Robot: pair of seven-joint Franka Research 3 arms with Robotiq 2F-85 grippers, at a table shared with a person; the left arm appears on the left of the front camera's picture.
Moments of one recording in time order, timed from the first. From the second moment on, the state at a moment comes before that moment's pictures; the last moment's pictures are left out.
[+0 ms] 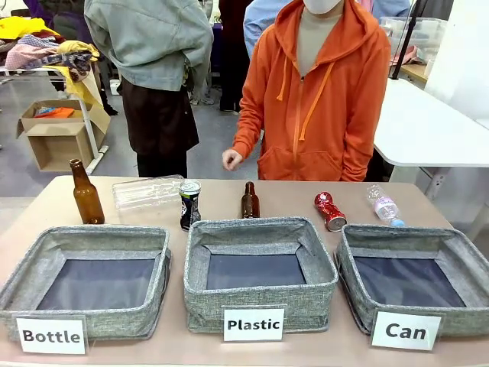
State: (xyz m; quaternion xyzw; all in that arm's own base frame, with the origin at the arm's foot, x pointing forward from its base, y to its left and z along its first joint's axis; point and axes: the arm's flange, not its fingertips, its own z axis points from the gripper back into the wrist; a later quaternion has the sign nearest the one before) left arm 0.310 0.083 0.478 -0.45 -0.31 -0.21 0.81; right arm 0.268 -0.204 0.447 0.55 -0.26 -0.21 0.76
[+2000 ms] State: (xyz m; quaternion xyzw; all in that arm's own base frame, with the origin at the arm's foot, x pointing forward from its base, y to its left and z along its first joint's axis) left arm 0.281 0.235 0.428 -0.36 -0.52 -0.05 0.77; right arm 0.268 -0.204 0.447 0.55 -0.25 -0.21 0.76
